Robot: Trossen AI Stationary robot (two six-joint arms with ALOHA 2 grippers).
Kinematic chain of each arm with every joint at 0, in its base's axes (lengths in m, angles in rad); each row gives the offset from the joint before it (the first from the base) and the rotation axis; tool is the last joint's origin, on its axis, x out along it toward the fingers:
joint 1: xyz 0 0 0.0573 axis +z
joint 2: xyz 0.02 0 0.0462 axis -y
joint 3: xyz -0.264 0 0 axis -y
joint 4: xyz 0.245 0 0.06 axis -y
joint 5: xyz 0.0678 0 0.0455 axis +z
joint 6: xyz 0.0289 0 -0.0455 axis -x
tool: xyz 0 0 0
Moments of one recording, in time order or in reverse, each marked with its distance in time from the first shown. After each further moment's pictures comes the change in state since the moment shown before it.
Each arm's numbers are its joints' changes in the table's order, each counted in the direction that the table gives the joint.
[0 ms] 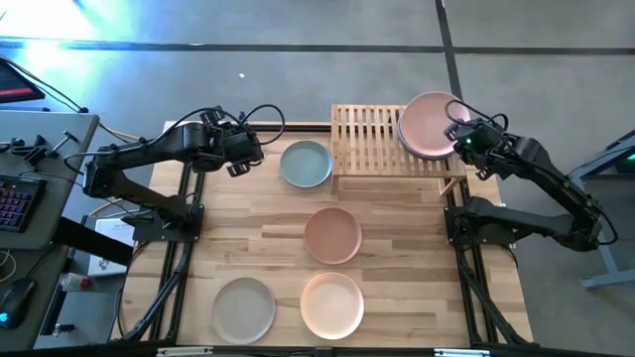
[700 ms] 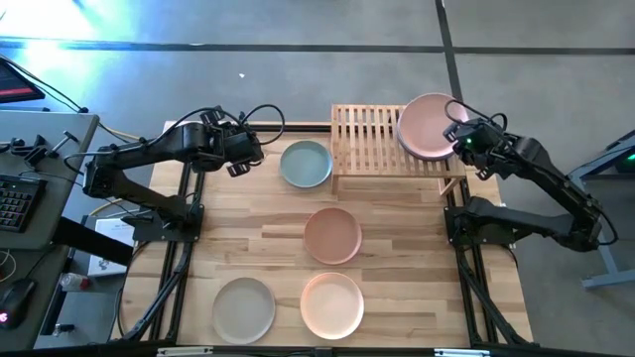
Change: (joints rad) left arm 0.000 0.000 0.000 0.000 0.000 0.000; right arm 0.000 -0.001 0.002 -0.001 0.026 0.034
